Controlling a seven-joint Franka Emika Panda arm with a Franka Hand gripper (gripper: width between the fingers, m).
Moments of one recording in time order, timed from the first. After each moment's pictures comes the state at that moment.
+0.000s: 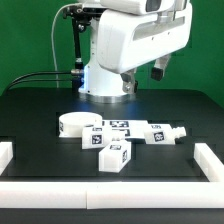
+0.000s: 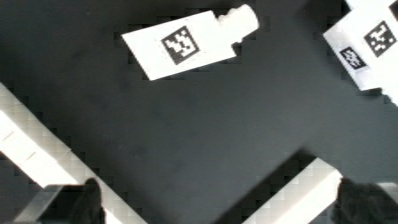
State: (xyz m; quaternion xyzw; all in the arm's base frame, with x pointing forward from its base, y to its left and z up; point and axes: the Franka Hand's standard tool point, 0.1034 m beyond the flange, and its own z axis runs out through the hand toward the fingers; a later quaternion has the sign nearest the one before) arm 0.539 0.029 0.153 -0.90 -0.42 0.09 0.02
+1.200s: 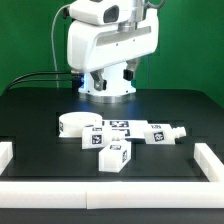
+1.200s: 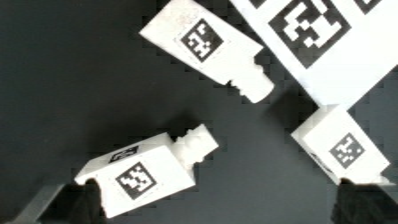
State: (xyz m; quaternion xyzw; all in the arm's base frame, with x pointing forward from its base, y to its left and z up) arm 0.455 -0.011 0.135 -0.92 -0.39 0.08 0.01
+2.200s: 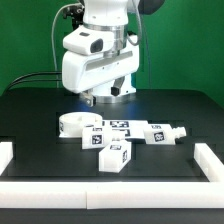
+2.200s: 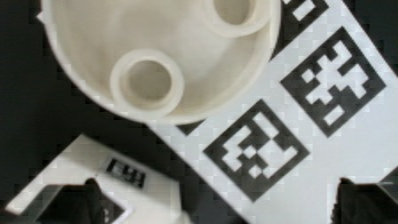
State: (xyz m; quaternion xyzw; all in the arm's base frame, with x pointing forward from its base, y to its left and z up) arm 0.362 -0.028 0.081 -0.92 -0.39 0.07 0.02
